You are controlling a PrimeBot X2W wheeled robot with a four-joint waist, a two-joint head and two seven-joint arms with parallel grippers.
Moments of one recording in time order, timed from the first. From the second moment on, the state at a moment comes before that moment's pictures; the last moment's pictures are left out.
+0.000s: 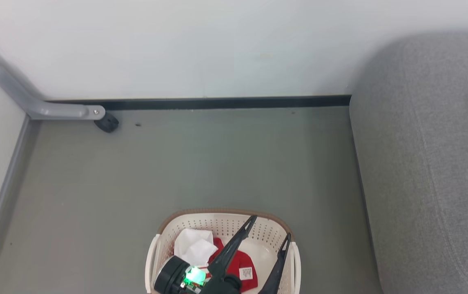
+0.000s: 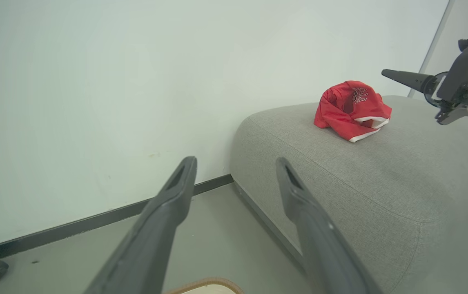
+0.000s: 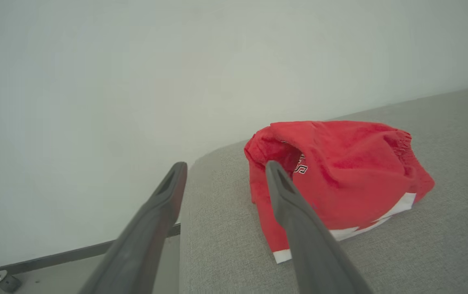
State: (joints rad) left arm -0.22 0.06 -0.71 0.08 -0.24 0.12 -0.25; right arm -0.39 -0.65 0.09 0.51 0.83 0.12 -0.25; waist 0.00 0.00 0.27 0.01
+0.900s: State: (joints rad) left arm 0.01 0.06 -0.44 0.13 -0.24 0.12 -0.25; right arm -0.09 -0.44 0.16 0.18 0.64 0.02 -0.25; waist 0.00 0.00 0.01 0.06
